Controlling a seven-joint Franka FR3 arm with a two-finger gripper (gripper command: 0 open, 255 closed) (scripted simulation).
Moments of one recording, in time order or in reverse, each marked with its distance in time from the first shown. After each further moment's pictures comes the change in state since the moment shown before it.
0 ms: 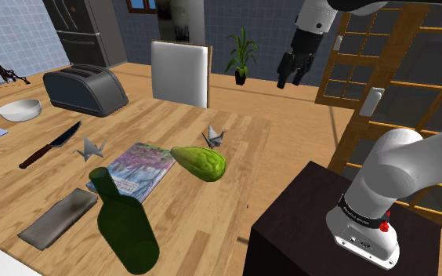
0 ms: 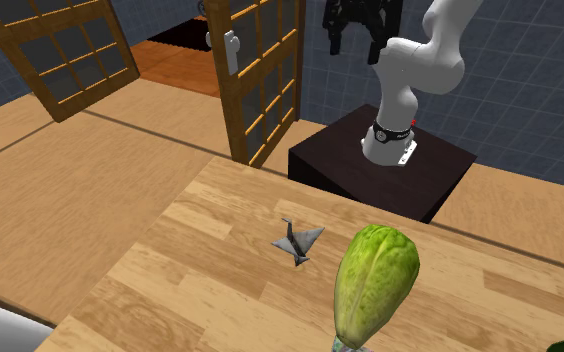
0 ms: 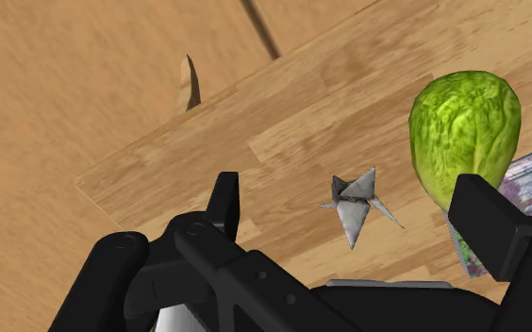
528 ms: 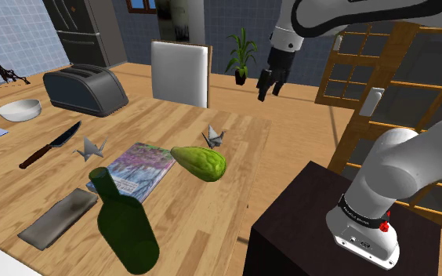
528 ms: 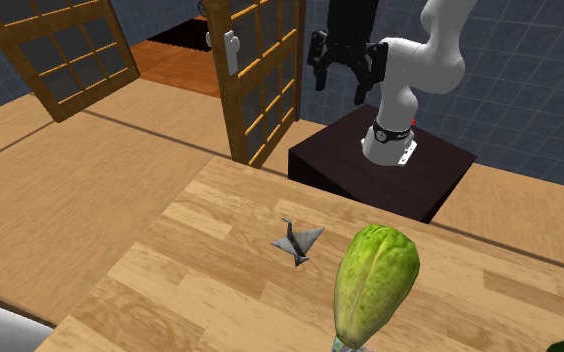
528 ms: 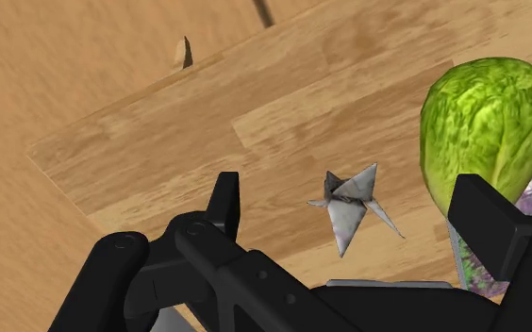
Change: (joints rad) arm 0.034 0.166 0.037 -0.021 -0.007 0.178 -0.039
